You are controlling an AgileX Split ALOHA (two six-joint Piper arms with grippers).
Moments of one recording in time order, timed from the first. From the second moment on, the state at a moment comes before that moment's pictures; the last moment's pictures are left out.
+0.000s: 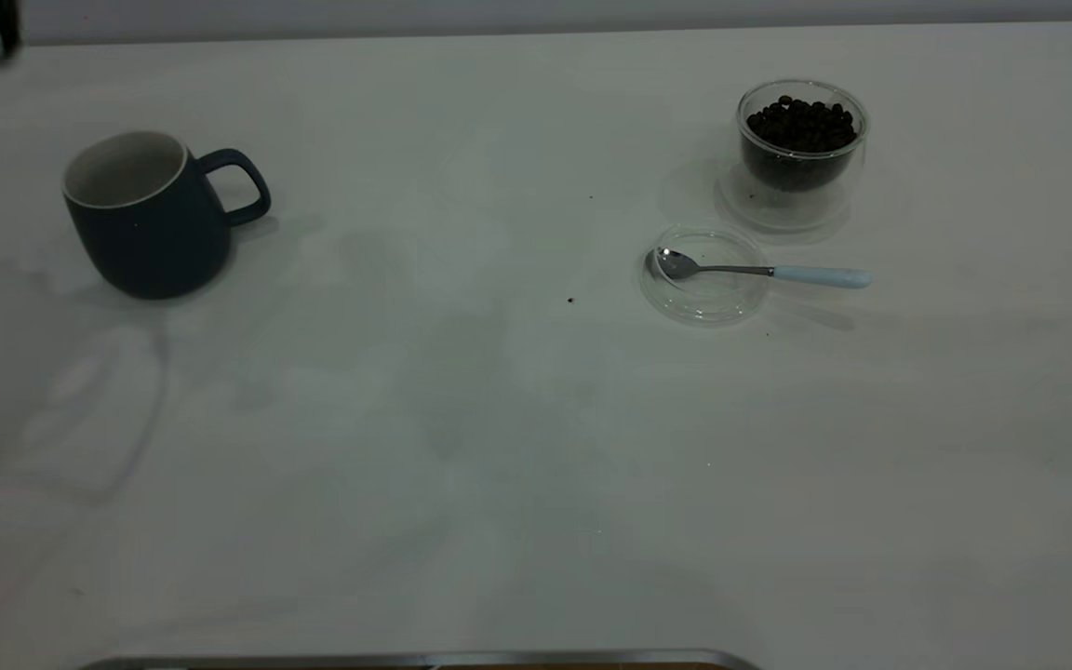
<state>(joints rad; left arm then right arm) -0.01 1.98 -1.12 0.37 0.47 0.81 0.04 -0.01 -0.48 -0.01 1.12 0.00</state>
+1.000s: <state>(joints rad) -0.11 2.23 -1.18 0.56 0.12 0.81 0.04 -0.01 -0.48 -0.01 1.12 0.00</state>
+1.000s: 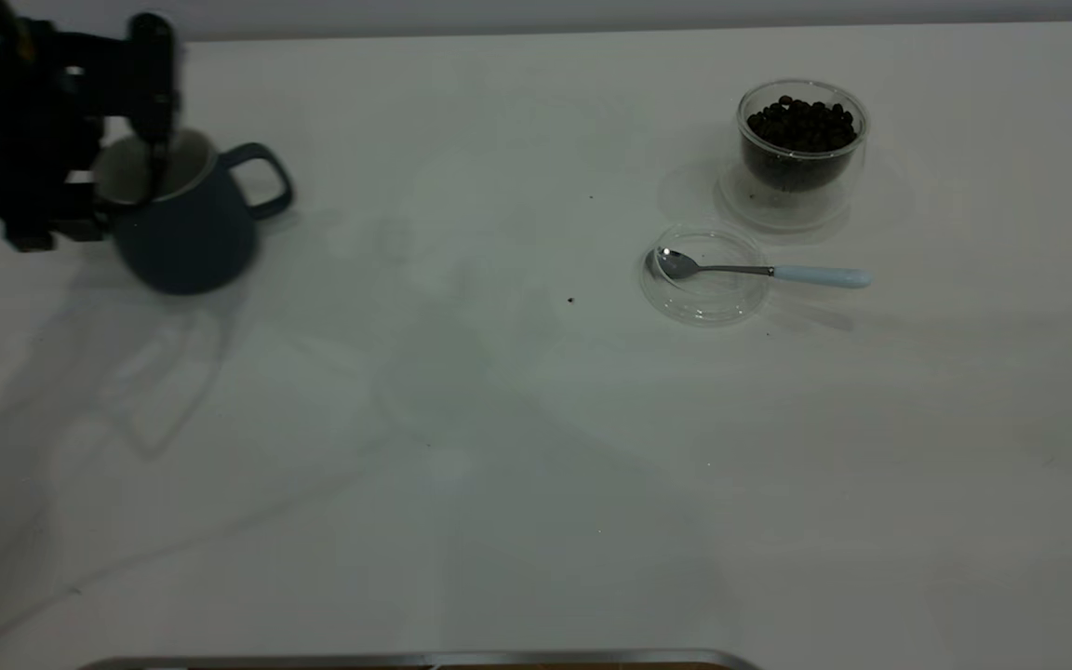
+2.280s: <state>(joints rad) -0.47 1.85 -1.24 0.55 0.47 0.16 0.04 -0.01 -0.48 -0.01 1.12 0.00</state>
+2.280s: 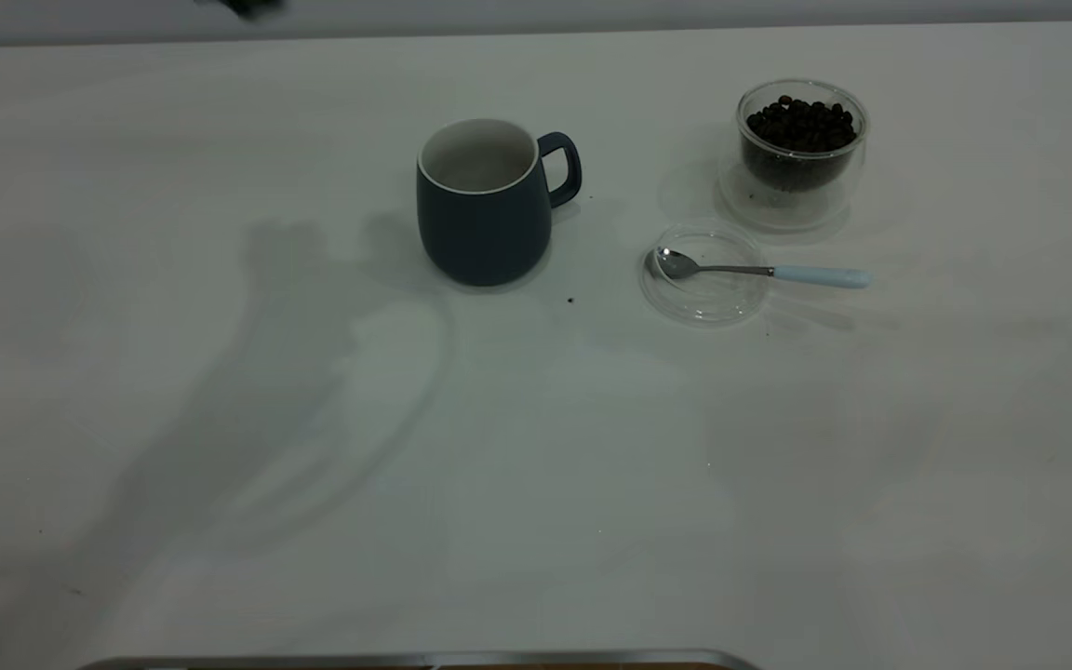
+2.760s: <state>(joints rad) -0.47 1.28 -1.24 0.40 1.02 -0.06 0.04 -0.01 -0.48 -0.01 1.12 0.00</state>
